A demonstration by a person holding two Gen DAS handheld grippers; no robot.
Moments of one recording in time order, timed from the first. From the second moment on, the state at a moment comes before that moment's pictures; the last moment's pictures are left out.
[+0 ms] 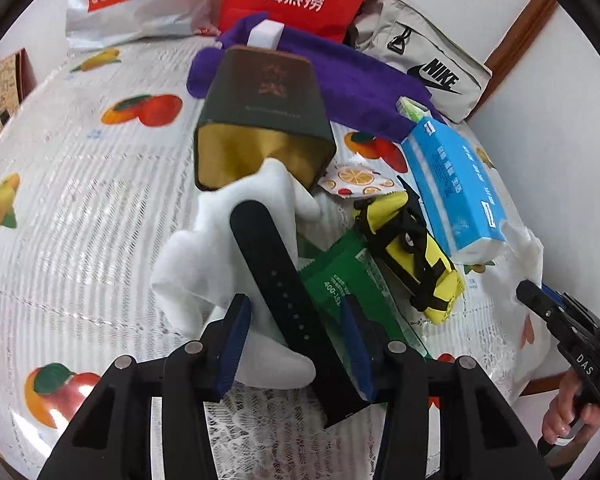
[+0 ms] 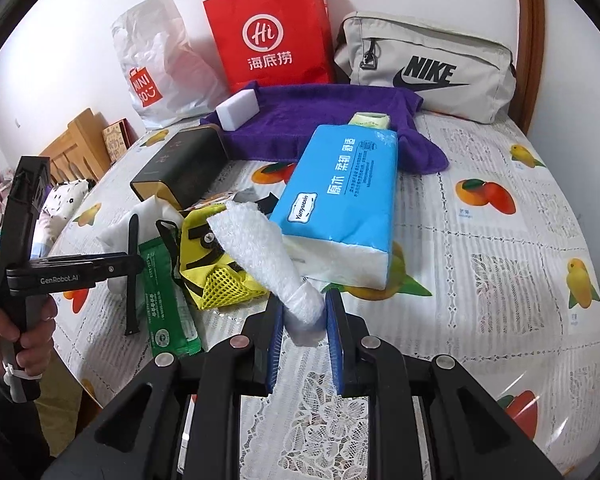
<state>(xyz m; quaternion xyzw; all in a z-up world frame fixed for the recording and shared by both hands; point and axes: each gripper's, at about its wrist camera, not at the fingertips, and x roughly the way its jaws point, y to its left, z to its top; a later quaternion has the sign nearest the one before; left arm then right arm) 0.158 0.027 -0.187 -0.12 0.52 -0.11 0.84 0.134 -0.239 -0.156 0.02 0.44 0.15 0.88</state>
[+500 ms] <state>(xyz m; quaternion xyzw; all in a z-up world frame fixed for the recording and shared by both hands) 0.164 0.022 -0.190 -0.09 0.52 -0.10 0.84 0.131 -0.238 -0.156 0.01 0.44 0.15 0.88</state>
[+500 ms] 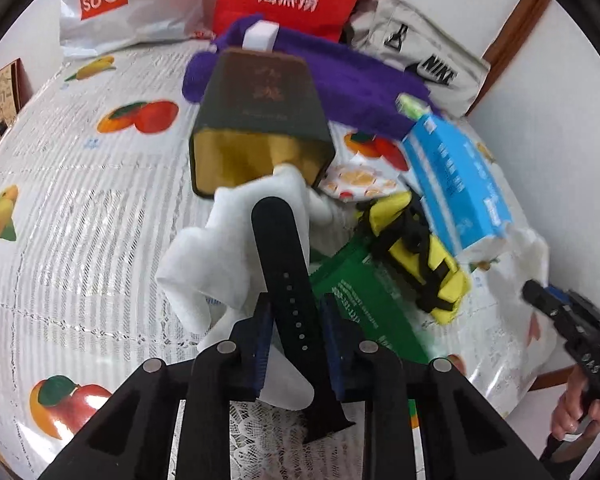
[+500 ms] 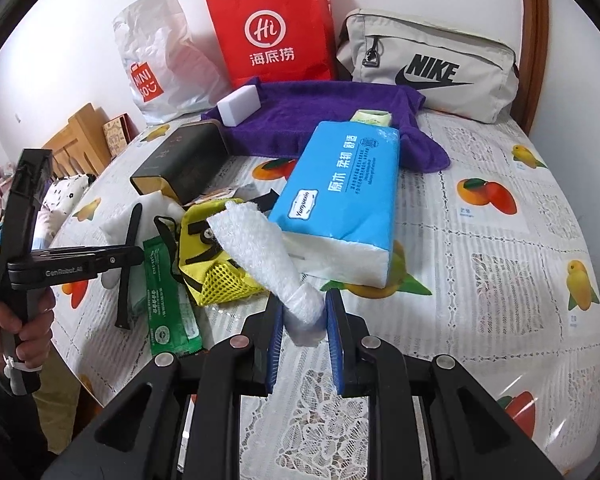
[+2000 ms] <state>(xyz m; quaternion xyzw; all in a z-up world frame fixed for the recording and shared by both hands) 0.168 0.053 -0.104 -0.11 0.45 -0.10 0.88 0.148 -0.239 -0.122 0.00 0.43 0.16 0.89</state>
